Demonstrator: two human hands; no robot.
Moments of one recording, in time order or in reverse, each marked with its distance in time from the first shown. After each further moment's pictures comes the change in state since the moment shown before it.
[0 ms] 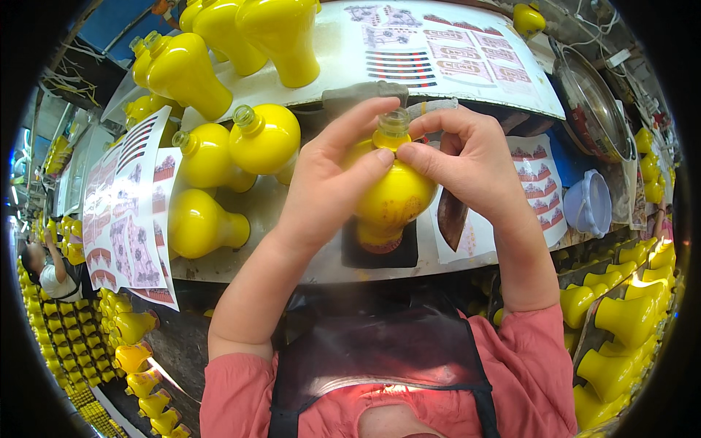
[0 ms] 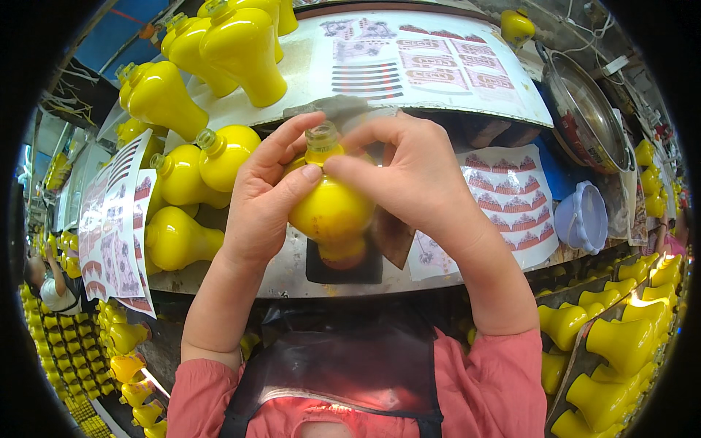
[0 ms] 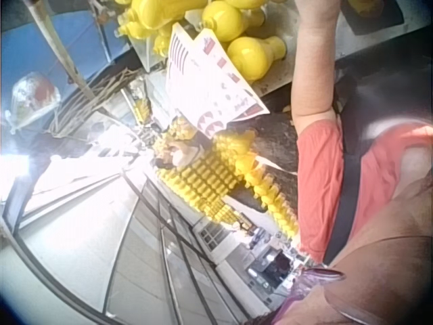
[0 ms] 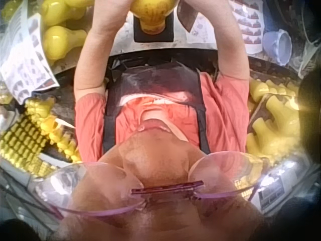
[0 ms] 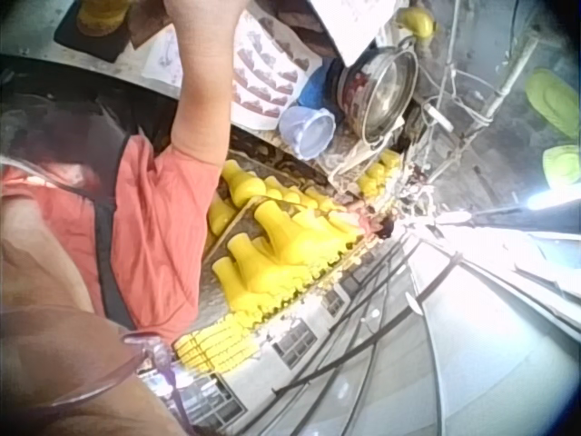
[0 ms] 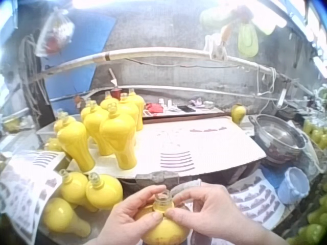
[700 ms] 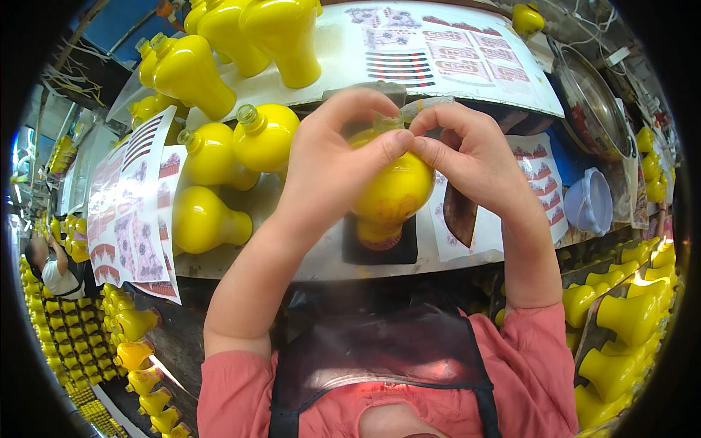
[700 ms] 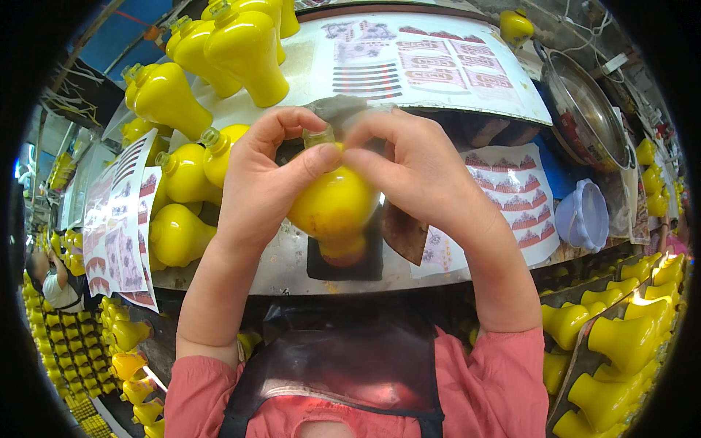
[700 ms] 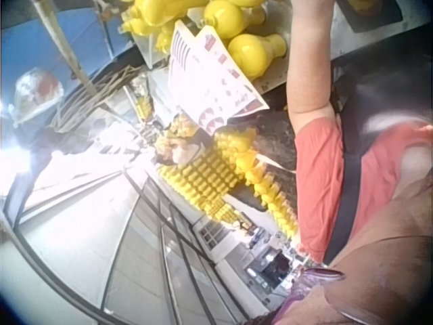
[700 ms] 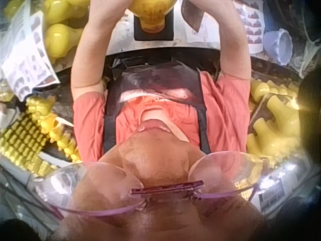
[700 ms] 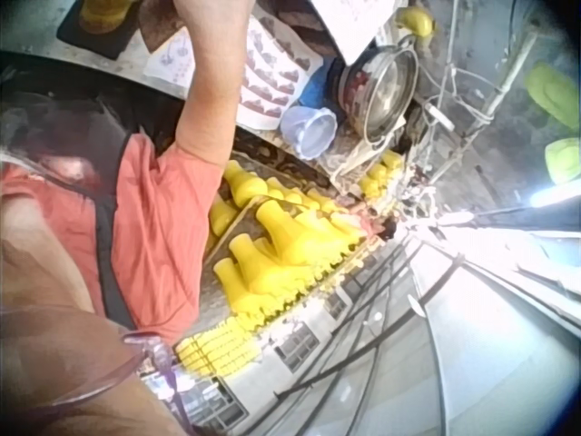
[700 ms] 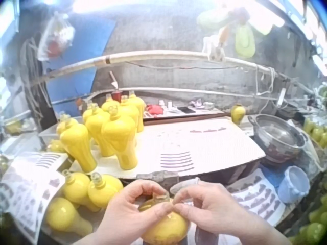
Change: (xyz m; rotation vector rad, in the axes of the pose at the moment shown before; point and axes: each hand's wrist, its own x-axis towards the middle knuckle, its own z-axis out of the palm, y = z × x) left_hand 0.013 0.018 0.006 0.438 0.078 0.170; right_hand 0.004 0.011 -0.009 -0.103 -0.071 -0.228
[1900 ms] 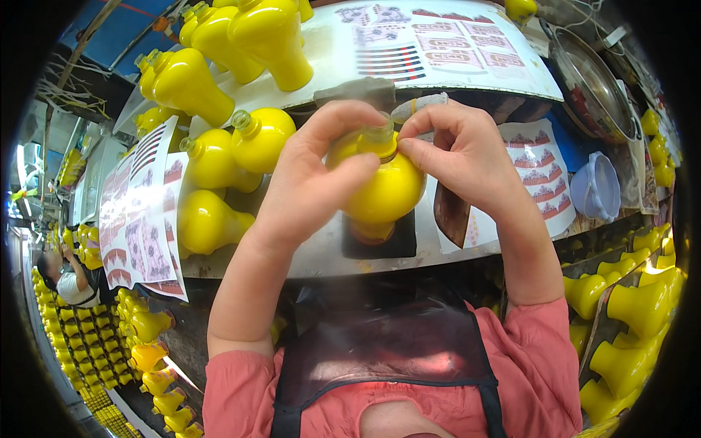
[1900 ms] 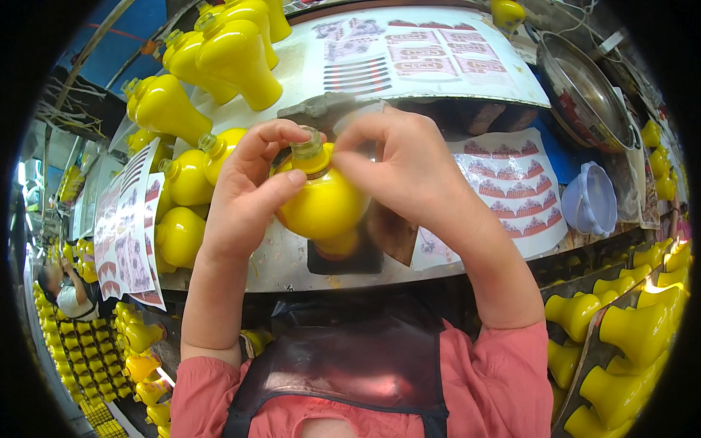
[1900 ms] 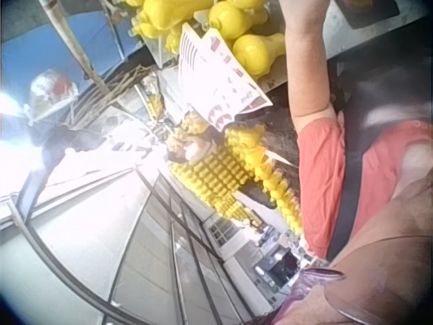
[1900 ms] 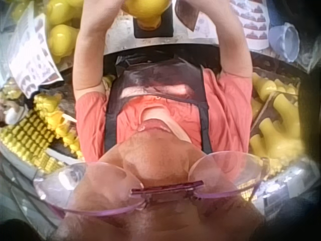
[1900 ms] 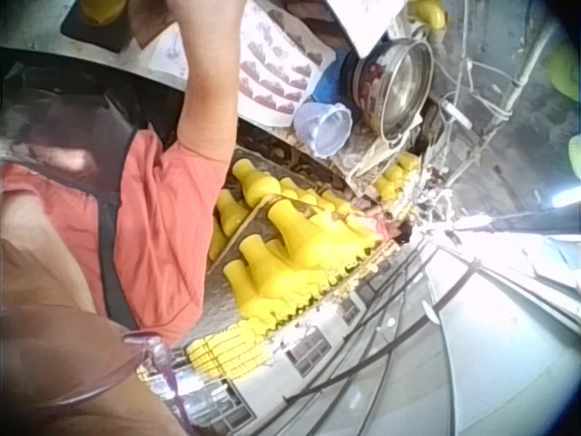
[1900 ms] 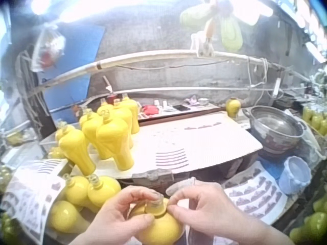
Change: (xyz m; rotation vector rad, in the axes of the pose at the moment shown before) left_hand -0.015 0.009 -0.006 -0.204 -0.156 -0.118; right_hand -0.014 0.003 0.003 0.040 0.109 -0.038
